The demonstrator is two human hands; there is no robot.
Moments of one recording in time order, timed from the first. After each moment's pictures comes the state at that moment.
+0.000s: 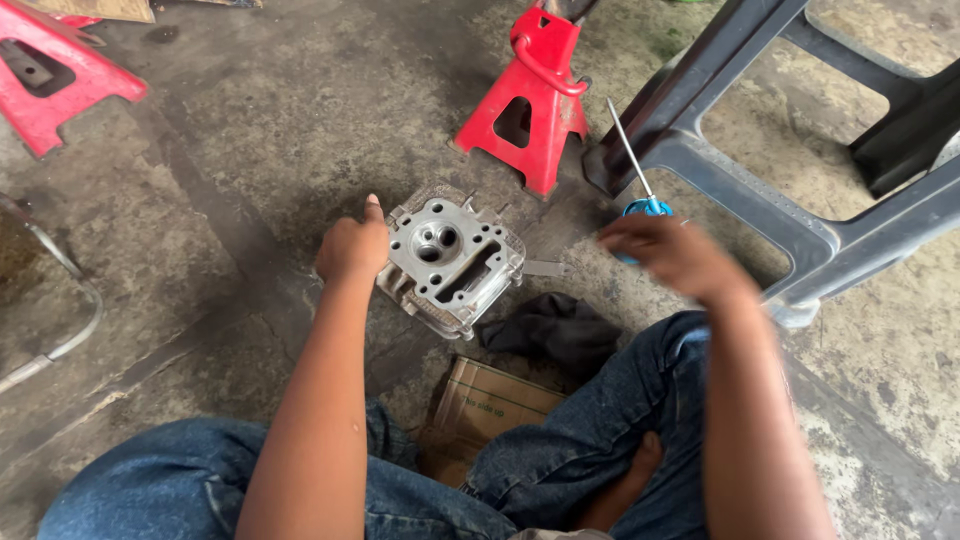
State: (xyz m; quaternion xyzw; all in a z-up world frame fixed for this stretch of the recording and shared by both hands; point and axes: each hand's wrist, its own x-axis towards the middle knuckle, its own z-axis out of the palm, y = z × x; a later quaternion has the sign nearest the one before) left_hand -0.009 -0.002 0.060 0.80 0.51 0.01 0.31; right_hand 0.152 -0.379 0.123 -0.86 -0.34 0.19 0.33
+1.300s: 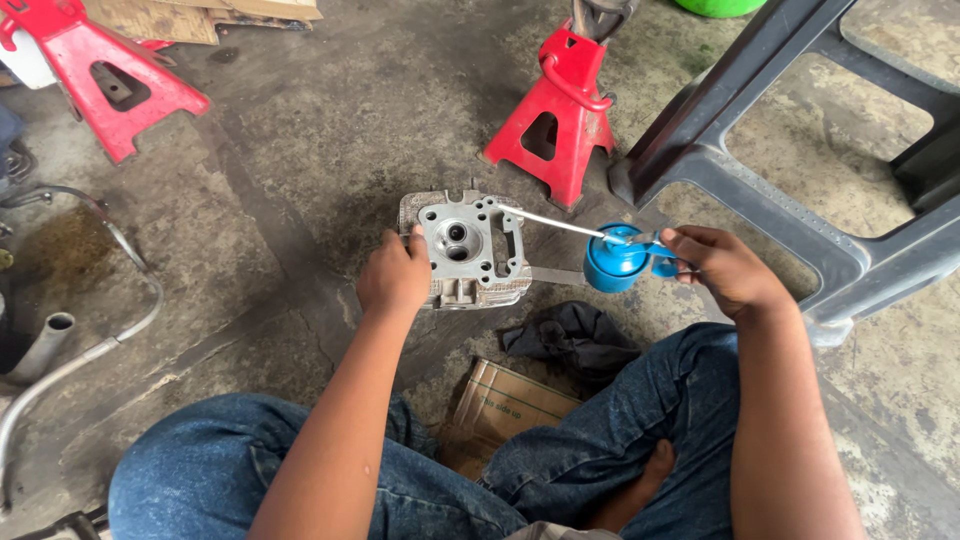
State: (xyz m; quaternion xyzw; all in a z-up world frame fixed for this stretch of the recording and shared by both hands) left_hand -0.044 -0.047 0.080 0.85 0.45 0.02 0.28; right_hand 0.163 -0.410 0.114 -0.75 -0.14 0.28 0.58
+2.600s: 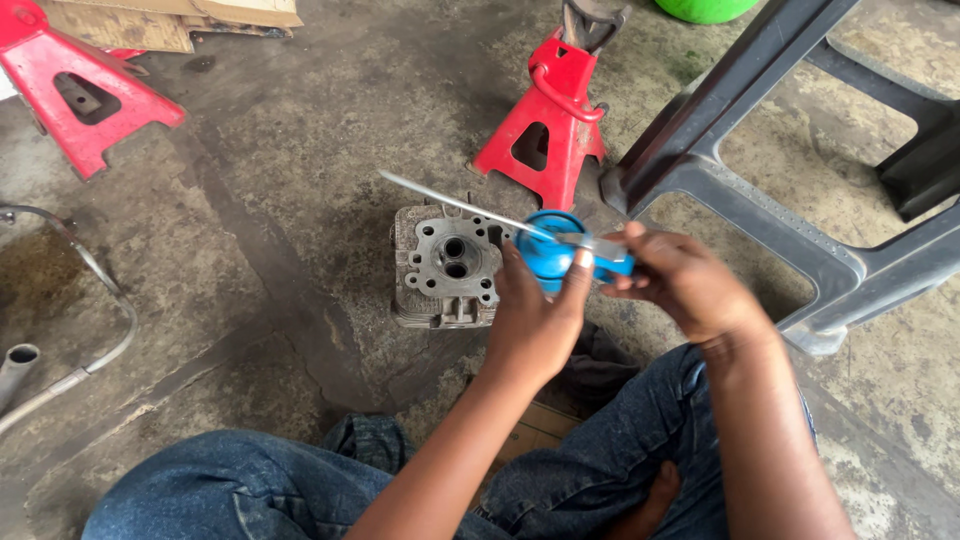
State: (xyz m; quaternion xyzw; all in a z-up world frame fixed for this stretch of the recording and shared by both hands) left_hand -0.020 -0.198 0.151 0.80 0.26 0.18 0.51; right_hand 0.101 -0.347 0.178 -0.67 -0.10 0.33 0.66
